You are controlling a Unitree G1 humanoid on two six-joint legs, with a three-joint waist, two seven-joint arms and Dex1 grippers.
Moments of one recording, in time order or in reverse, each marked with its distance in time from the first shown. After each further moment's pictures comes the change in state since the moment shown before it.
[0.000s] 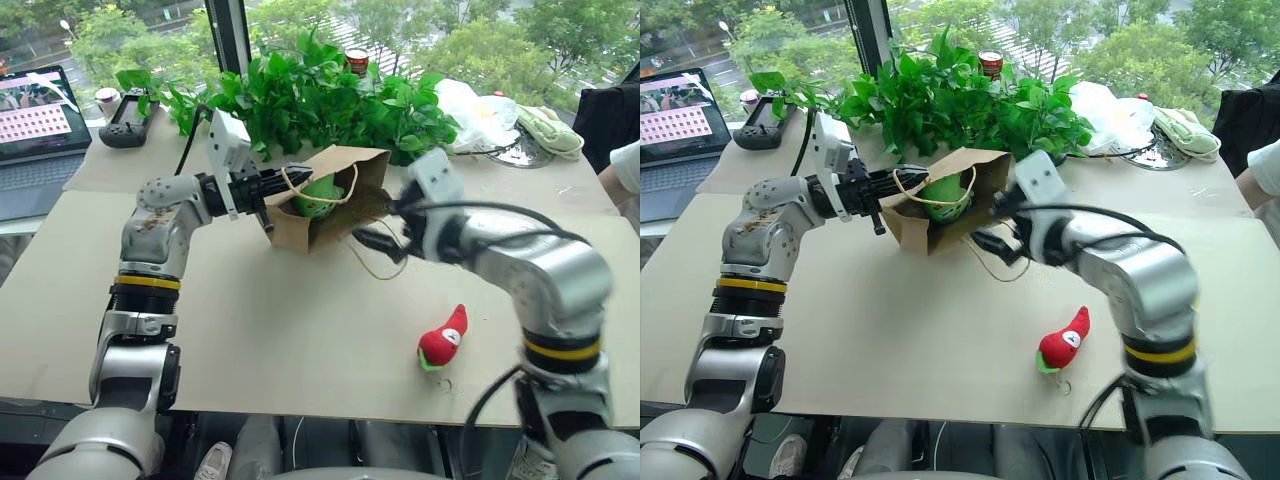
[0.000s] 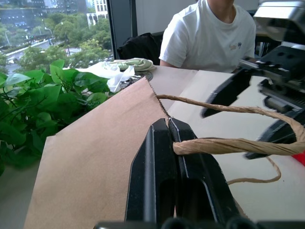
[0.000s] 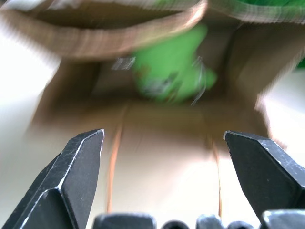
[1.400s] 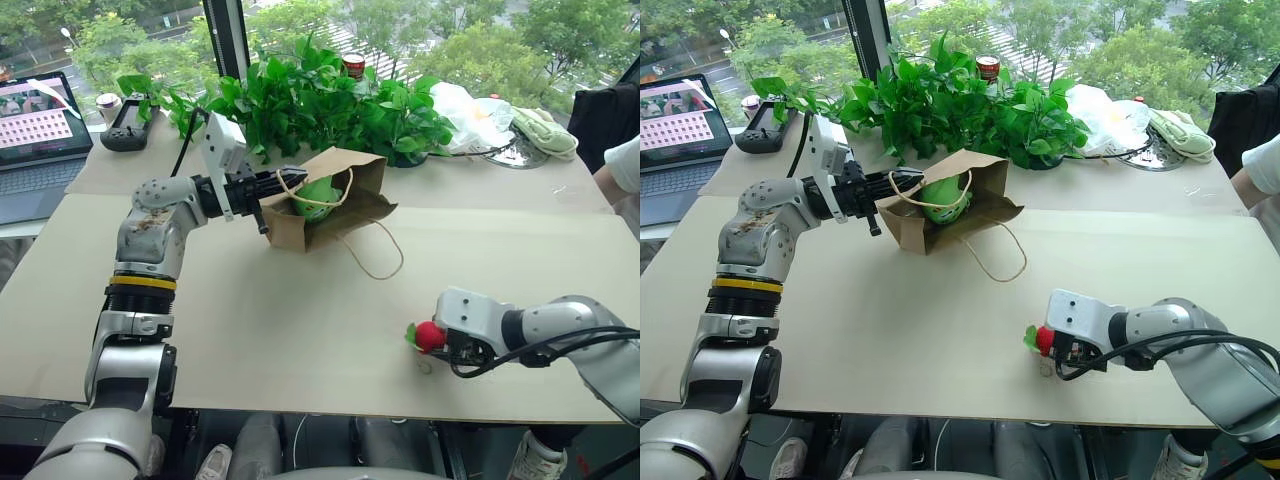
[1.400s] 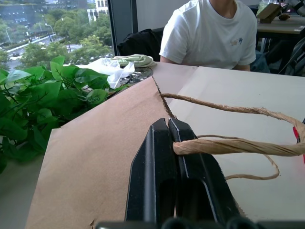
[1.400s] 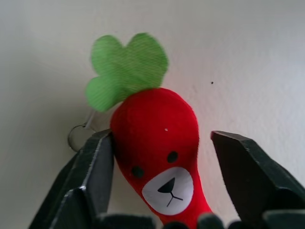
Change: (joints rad) left arm 0.003 0.009 -0.002 0.011 0.001 0.000 -0.009; right arm 0.485 -0.567 0.212 -0.106 -0.267 -0.520 0.388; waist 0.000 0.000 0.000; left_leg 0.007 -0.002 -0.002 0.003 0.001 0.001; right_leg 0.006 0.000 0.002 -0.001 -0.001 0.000
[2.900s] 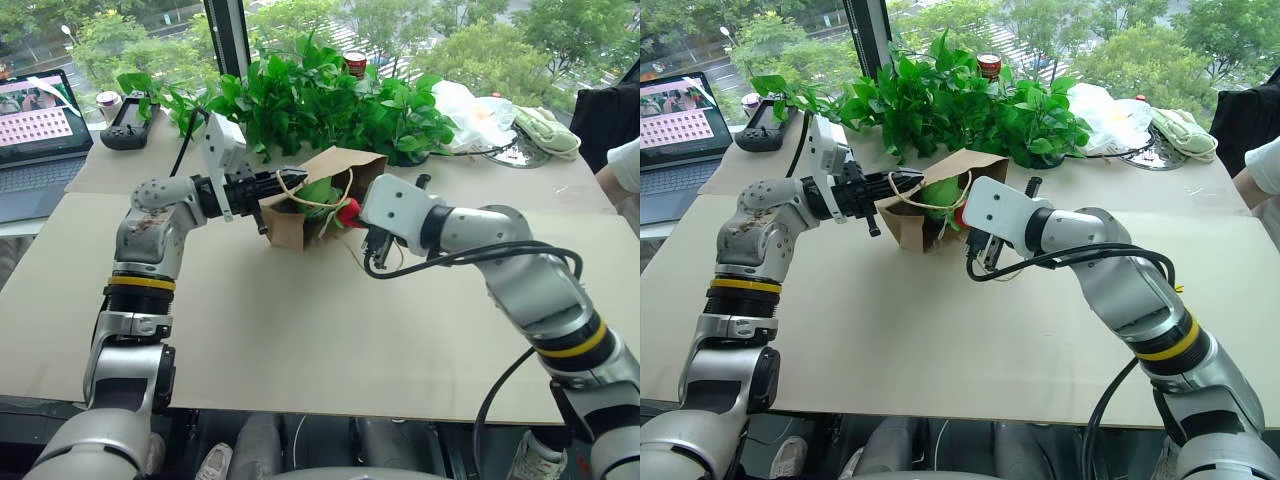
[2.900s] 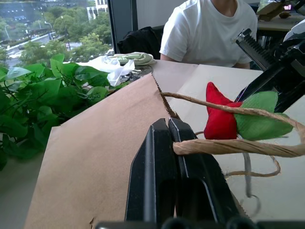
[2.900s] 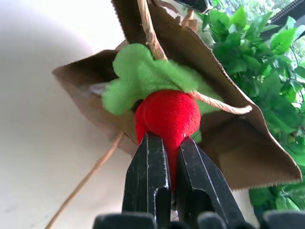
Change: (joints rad) left arm 0.002 0.007 -0.004 -0.008 -0.001 0.005 -0.002; right arm -0.636 0.491 0.222 0.272 -0.221 -0.133 -0.226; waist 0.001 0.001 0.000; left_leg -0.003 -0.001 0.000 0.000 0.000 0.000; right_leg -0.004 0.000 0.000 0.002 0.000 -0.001
